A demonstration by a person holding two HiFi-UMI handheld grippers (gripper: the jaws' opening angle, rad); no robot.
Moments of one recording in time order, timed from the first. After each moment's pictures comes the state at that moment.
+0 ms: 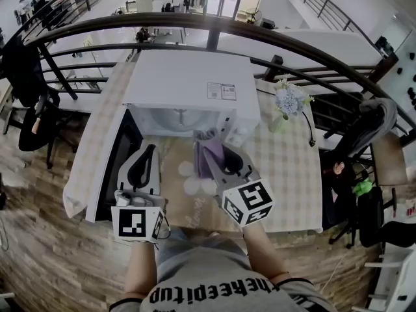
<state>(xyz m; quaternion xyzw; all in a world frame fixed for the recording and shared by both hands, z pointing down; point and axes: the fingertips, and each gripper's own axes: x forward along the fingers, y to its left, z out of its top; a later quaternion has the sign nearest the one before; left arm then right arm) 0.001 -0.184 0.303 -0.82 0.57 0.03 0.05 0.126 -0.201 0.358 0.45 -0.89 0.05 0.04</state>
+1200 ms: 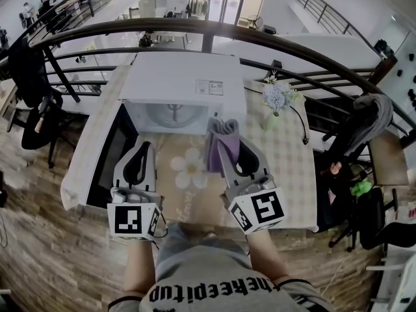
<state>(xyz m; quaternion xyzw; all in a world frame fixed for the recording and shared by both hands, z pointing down) 0.030 -0.146 0.284 -0.81 0.59 0.03 0.07 0.191 -0.149 0.283 0.50 -0.86 -0.04 -0.04</state>
